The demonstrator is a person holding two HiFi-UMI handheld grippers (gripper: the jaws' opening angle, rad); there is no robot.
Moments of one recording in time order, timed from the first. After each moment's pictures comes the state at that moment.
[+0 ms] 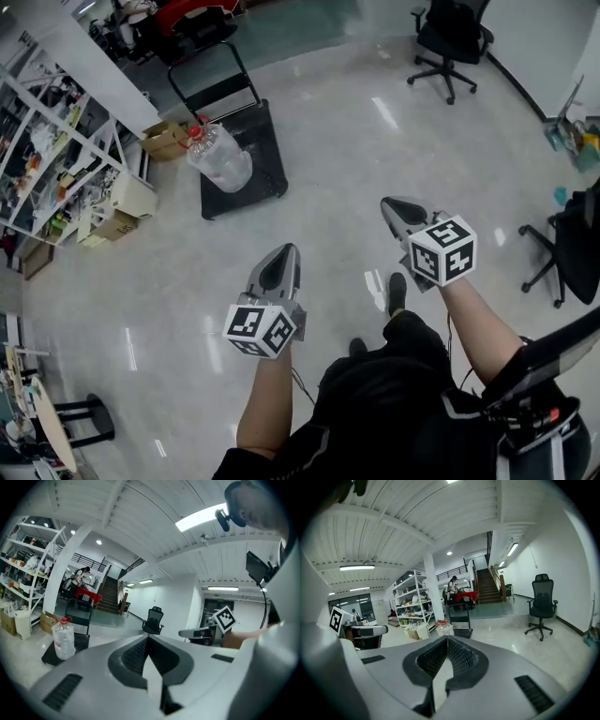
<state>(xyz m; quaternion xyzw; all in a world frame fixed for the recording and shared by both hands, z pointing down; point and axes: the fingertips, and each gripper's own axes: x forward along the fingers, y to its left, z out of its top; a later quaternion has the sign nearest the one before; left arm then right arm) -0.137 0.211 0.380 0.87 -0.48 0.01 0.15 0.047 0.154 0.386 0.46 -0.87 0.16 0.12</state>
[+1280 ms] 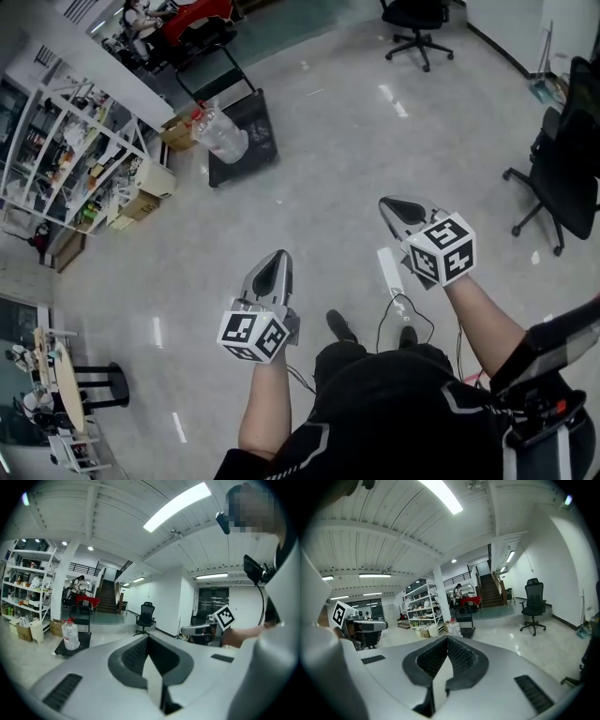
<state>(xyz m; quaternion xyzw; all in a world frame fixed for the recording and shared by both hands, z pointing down) 0.046 0.637 0.348 0.86 -0.49 0.07 0.11 0.243 0.576 0.371 0.43 -0.89 0.15 0.08</state>
